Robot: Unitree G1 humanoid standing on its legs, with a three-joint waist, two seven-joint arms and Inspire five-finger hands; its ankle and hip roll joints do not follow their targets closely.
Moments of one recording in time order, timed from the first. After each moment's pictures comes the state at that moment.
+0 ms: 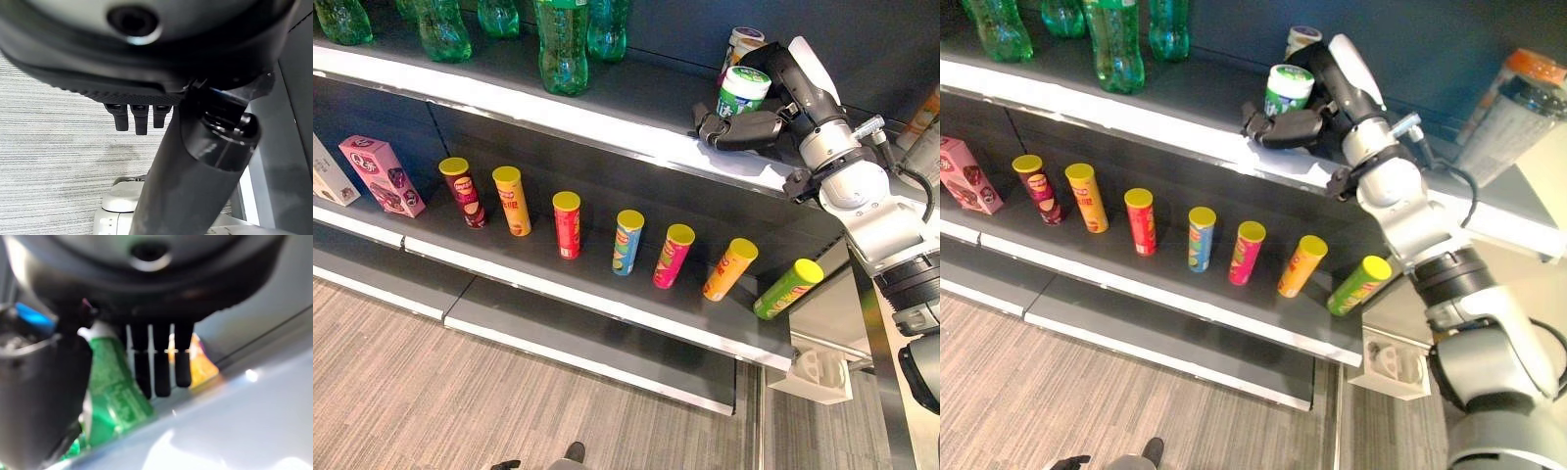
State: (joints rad) left arm 0.18 0.34 -0.13 1.02 0.07 -0.02 0.06; right arm -1.03 -0.88 0.51 0.38 0.16 -0.08 -0.10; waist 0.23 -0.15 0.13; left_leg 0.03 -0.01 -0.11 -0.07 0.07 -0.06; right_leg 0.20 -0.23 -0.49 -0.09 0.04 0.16
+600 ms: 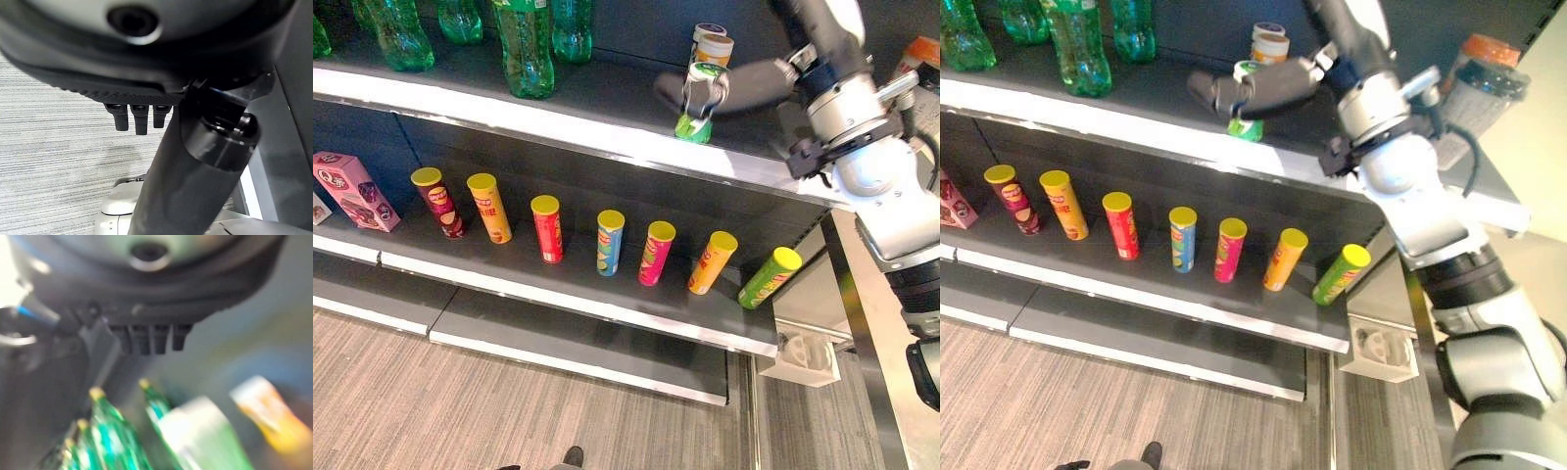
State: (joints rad) left arm 0.19 0.33 -0.14 1.03 0.07 -0.01 0.05; right arm -1.02 -0.90 0.34 0.03 0.16 -0.10 -0.17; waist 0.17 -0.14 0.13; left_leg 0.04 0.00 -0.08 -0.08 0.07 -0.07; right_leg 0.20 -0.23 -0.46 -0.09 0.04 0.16
